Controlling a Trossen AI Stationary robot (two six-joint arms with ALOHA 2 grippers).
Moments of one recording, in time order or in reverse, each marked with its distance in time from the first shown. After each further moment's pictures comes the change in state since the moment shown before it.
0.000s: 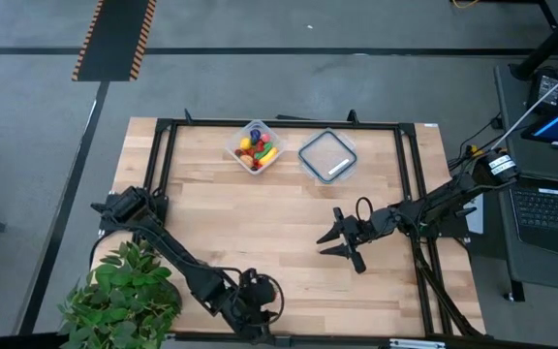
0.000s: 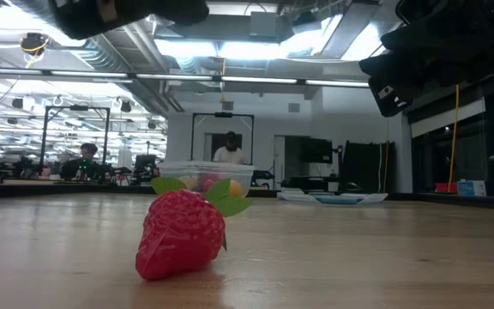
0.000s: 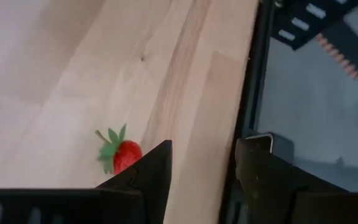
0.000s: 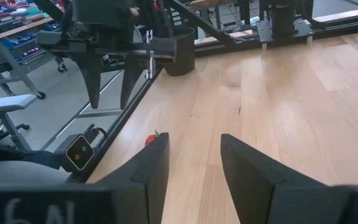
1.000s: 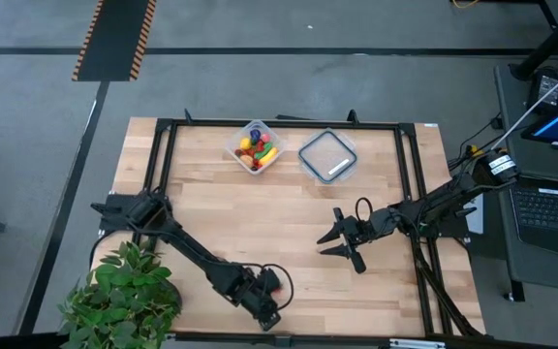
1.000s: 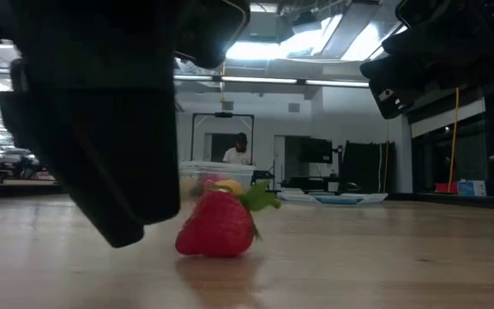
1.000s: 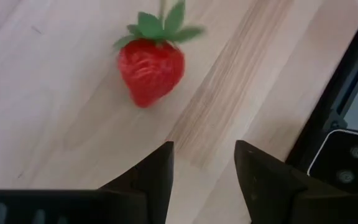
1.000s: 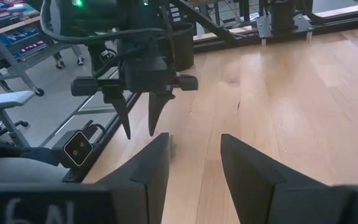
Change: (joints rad) left arm 0.093 0.122 -0.001 -0.076 0.277 -0.287; right arm 0.000 0.000 0.000 -0.016 0.000 0.000
